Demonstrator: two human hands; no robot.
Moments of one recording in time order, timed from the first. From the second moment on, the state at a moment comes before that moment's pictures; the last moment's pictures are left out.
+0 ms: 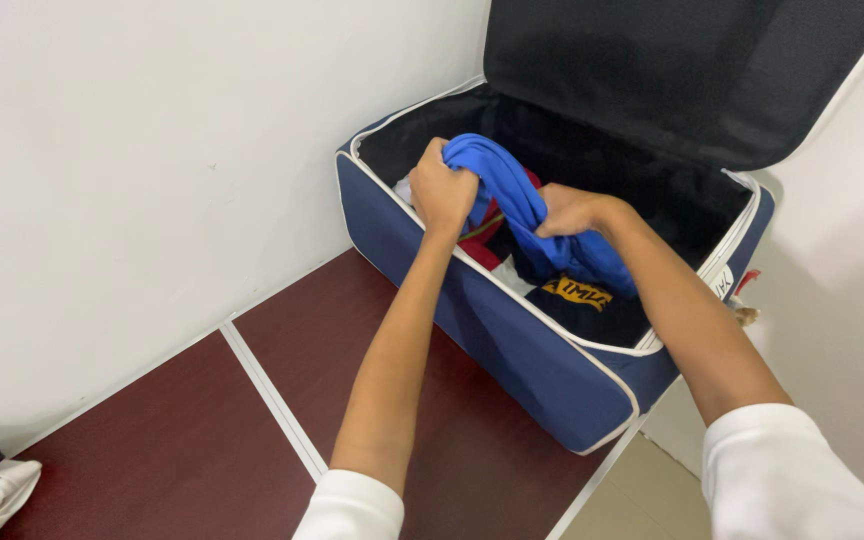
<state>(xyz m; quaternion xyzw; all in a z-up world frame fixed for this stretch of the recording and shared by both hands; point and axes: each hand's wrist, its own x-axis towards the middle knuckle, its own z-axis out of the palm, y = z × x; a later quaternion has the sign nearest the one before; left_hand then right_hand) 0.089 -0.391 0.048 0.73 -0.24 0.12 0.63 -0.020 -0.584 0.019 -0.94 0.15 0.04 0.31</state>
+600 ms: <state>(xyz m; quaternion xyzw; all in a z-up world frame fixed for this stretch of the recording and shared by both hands) 0.183 -0.330 0.065 0.71 -0.56 0.39 0.15 -0.031 -0.546 0.053 -0.97 0.14 -0.02 0.21</state>
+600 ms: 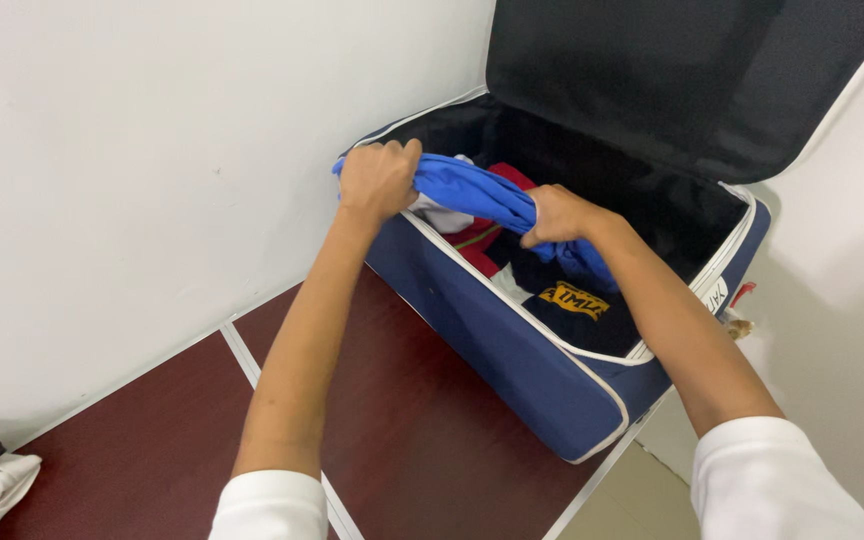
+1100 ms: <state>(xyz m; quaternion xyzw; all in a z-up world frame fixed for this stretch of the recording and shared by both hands) 0.204 -0.217 0.021 0.76 -0.52 0.35 0.16 -0.031 -0.540 0.054 -0.98 0.13 -0.06 0.11</state>
